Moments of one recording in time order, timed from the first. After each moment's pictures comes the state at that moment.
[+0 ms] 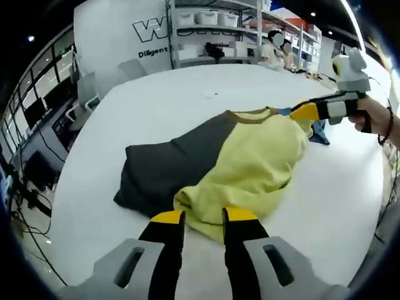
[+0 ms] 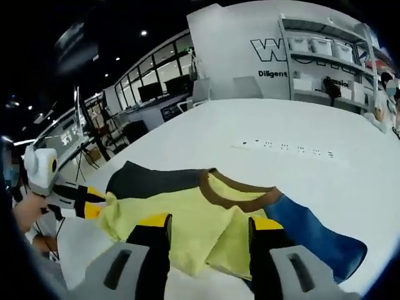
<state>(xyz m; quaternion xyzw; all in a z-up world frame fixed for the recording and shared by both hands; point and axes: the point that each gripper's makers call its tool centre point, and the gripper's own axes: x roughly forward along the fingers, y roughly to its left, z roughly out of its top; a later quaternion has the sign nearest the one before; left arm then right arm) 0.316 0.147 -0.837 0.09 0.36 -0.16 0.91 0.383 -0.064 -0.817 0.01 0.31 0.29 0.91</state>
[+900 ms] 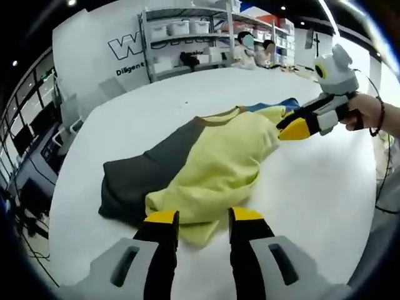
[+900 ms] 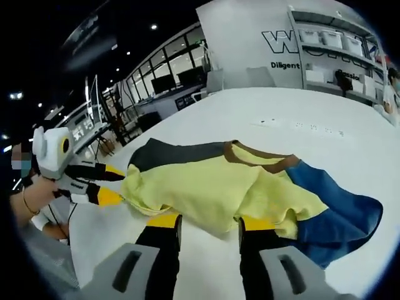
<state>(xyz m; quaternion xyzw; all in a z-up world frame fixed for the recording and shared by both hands) 0.303 0.114 -0.838 0.12 0.34 -0.22 0.91 0.333 -0.055 -0.839 0.02 0.33 0.33 0.88</state>
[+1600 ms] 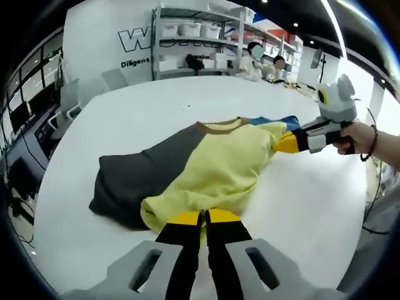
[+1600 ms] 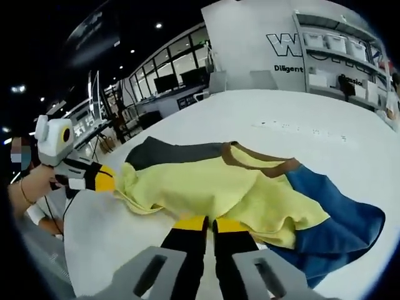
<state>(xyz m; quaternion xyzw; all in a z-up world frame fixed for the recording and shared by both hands) 0.306 0.112 -0.826 0.05 0.33 -0.23 0.91 0.345 -0.058 -0.837 0.01 0.31 0.33 0.89</state>
